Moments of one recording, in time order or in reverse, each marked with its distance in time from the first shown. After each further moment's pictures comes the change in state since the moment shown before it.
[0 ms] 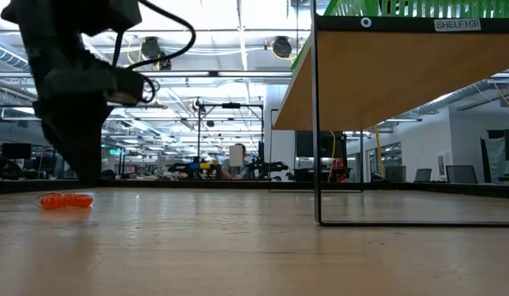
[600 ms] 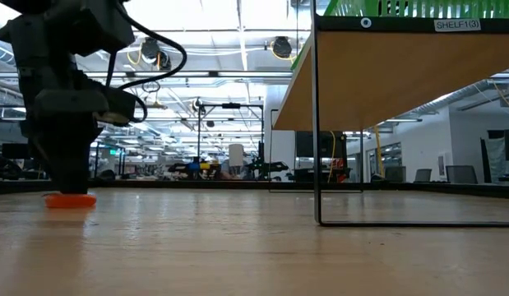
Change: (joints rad) left arm 0.000 0.035 -0.107 0.117 0.082 -0.064; right arm -0.033 0.000 0.000 -0.001 0.002 0.001
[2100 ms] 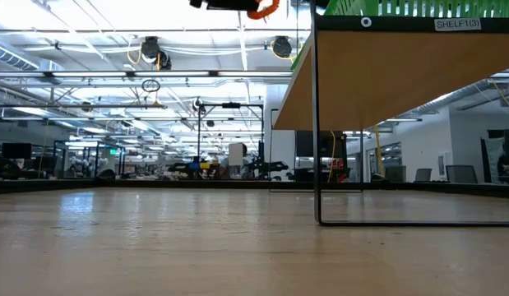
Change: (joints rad) left arm 0.166 -0.086 0.370 0.680 -0.401 1.449; right arm -0.027 0.238 0.000 0.474 0.496 -0.026
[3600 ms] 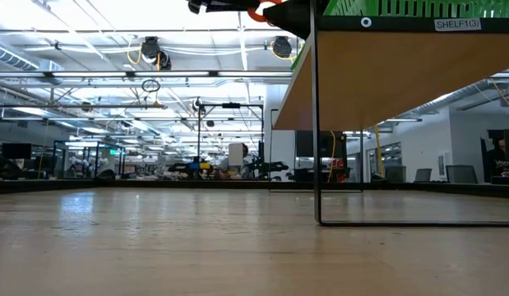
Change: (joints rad) left arm 0.000 0.000 0.000 0.020 -0.008 -0.125; right arm -0.125 0.301 0.000 0.432 -0.036 0.054
